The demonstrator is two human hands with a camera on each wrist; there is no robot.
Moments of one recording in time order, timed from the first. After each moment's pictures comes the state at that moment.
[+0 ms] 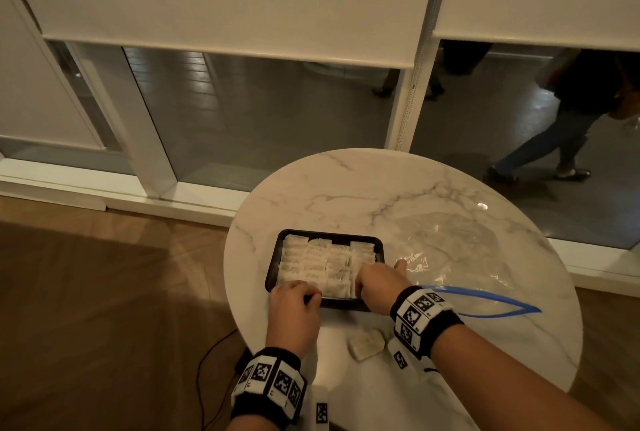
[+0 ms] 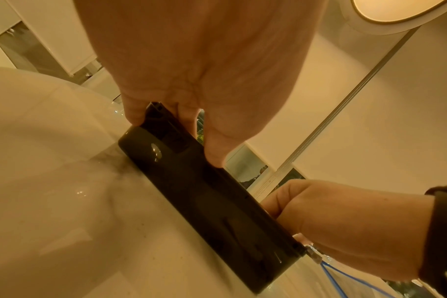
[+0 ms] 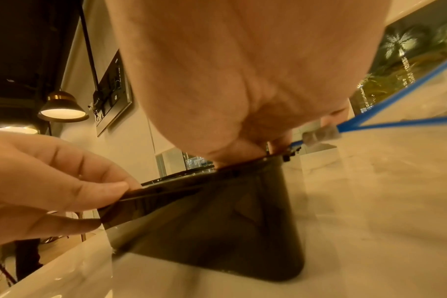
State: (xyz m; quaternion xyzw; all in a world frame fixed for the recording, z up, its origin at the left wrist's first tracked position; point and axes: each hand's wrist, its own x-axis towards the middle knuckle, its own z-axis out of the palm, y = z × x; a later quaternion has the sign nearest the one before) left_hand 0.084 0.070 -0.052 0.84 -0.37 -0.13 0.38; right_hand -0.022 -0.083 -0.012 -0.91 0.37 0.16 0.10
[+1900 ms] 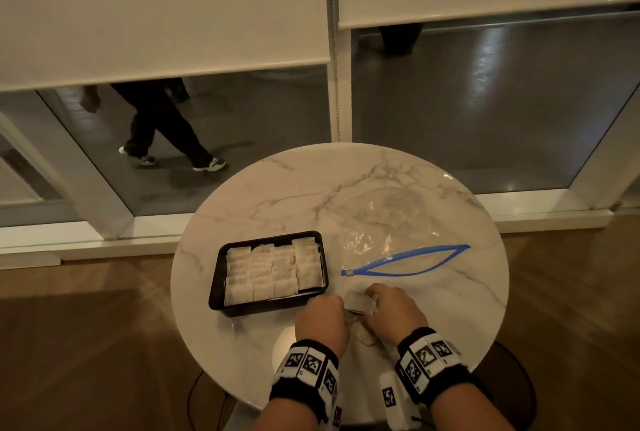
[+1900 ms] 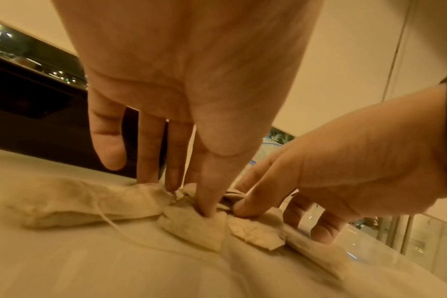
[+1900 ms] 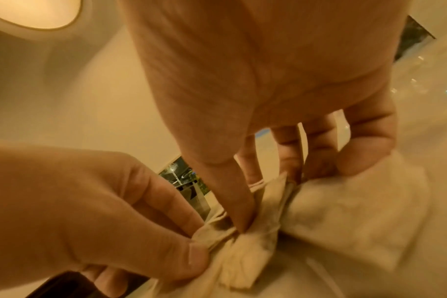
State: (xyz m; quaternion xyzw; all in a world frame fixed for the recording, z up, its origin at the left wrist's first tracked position) left_hand -0.032 0.003 -0.044 0.82 -0.55 -0.13 0.02; right_hand -0.156 -0.068 -0.049 -0.76 0.57 -0.02 0.30
